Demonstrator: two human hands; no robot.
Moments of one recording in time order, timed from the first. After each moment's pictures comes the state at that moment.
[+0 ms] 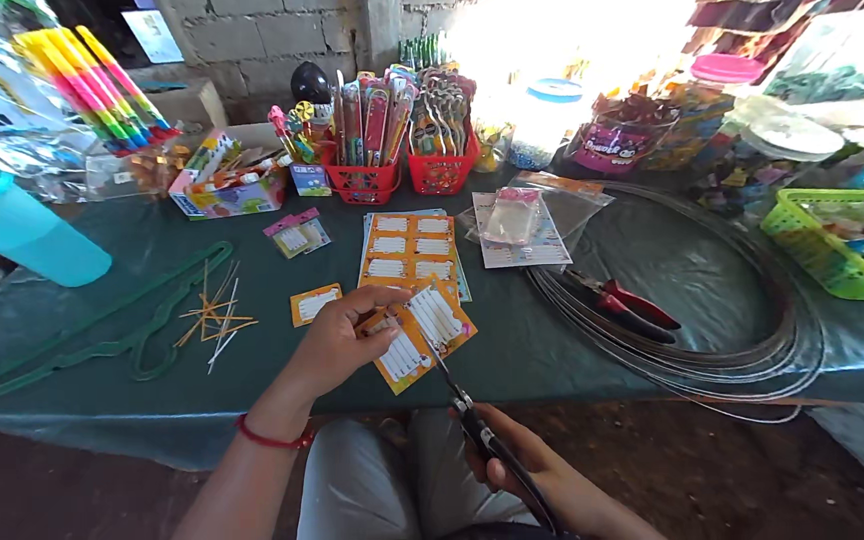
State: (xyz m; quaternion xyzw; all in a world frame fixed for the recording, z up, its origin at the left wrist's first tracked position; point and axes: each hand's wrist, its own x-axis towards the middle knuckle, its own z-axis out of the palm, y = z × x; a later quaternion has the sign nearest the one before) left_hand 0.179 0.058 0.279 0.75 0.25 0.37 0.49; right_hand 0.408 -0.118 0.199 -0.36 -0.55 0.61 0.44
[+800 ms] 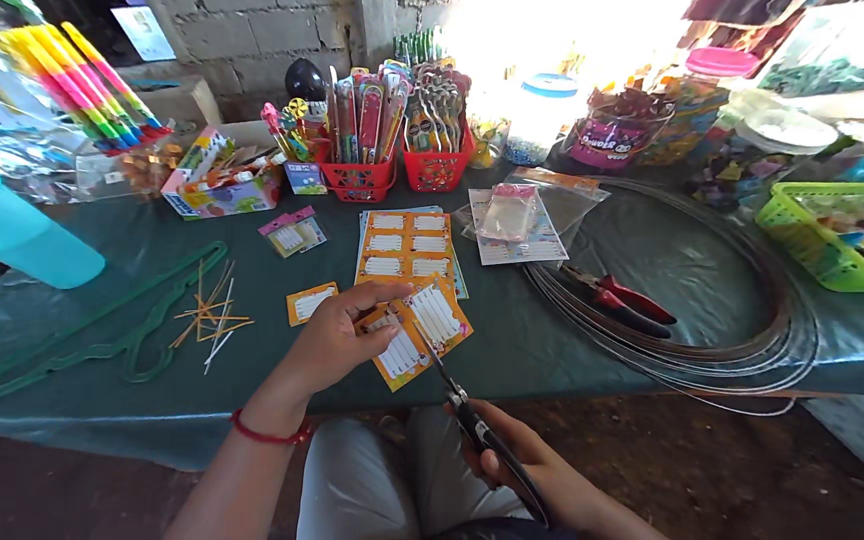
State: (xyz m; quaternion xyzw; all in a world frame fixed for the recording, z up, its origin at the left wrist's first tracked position) left_hand 0.181 0.059 0.286 0.76 0.25 0.34 0.49; right_hand 0.404 -0.117 0.198 -0.36 -0.55 0.60 0.45
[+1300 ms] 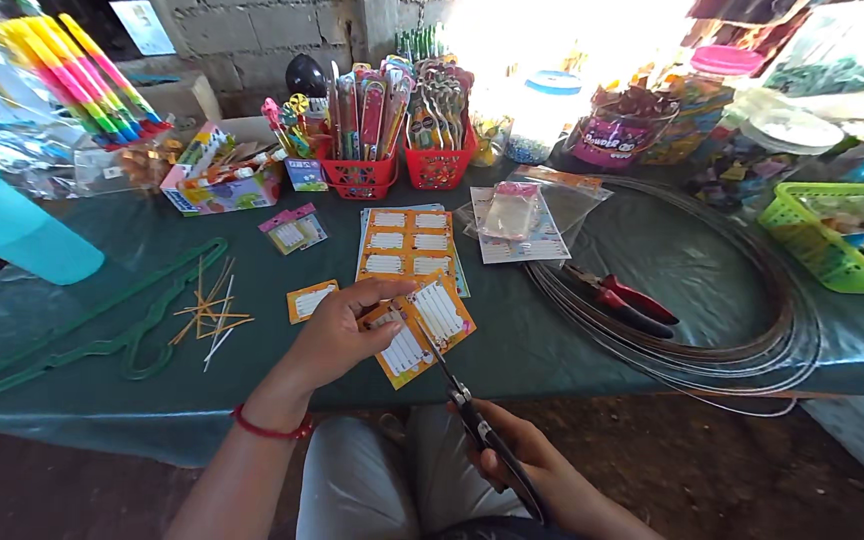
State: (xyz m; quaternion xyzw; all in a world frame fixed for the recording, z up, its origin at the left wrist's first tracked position) left_hand 0.182 0.061 0.288 0.77 0.25 0.34 0.48; right_hand 0.402 -0.120 0.200 -0.40 -0.54 0.58 0.46
